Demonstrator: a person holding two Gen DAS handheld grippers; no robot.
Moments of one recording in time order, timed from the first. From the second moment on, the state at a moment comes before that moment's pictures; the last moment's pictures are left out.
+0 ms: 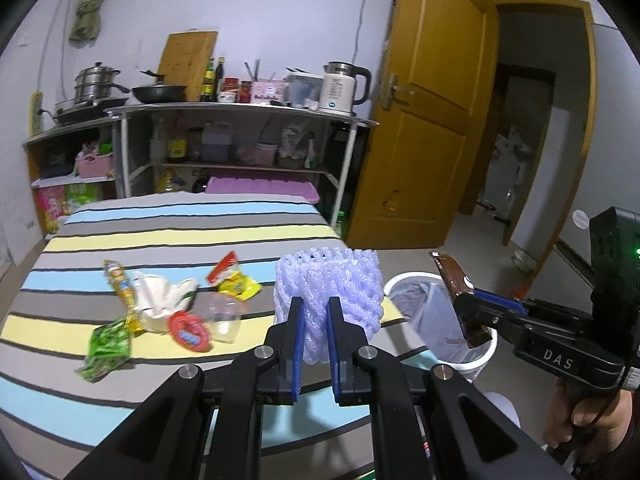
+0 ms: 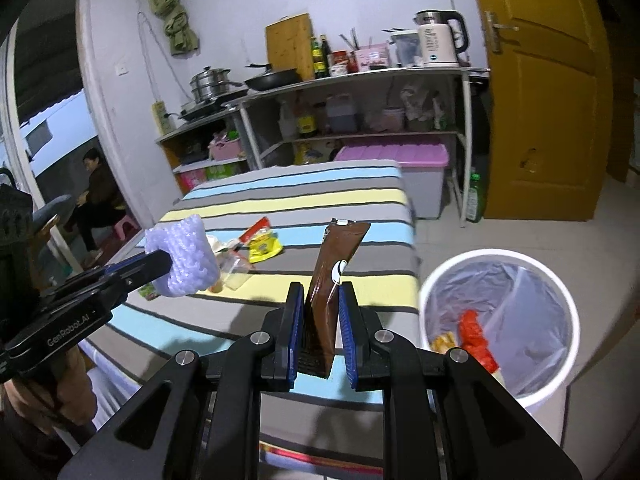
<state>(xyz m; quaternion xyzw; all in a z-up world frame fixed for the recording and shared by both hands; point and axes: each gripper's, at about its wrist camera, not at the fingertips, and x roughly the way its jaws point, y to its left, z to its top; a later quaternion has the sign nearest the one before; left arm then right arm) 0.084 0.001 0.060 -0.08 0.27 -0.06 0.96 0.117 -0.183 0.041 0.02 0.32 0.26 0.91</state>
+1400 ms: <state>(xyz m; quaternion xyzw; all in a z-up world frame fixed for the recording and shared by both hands) 0.223 -0.151 0.001 -0.03 0.35 -0.19 0.92 0.189 -0.306 -0.006 0.08 0.37 0.13 0.92</state>
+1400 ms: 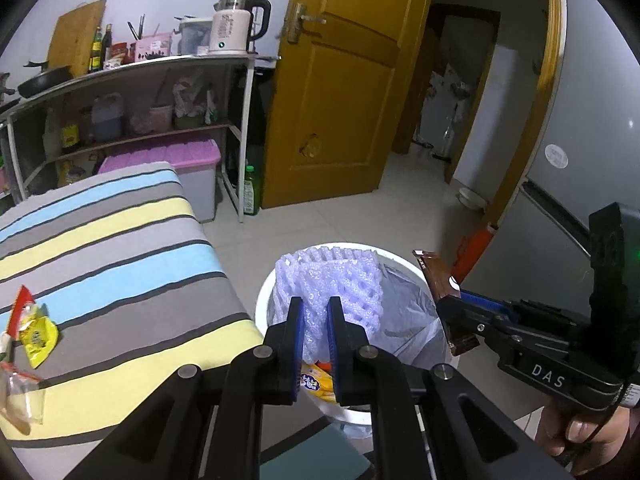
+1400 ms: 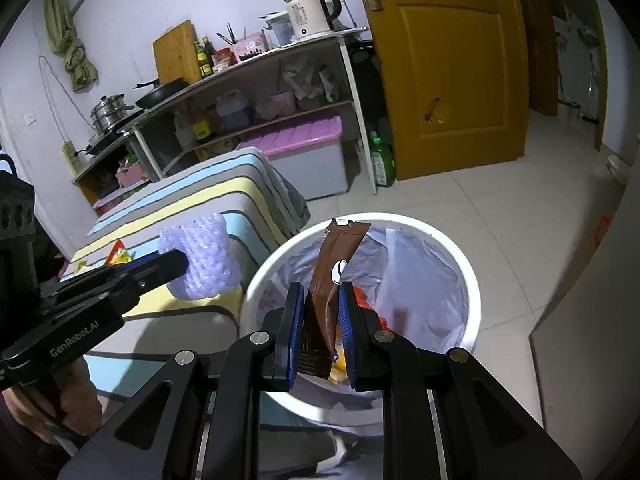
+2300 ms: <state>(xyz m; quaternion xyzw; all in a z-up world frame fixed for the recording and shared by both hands) 0.219 -0.139 0.001 -0.05 0.34 -0.20 0.92 0.186 -0.300 -0.003 0.07 0.37 0.12 0.92</state>
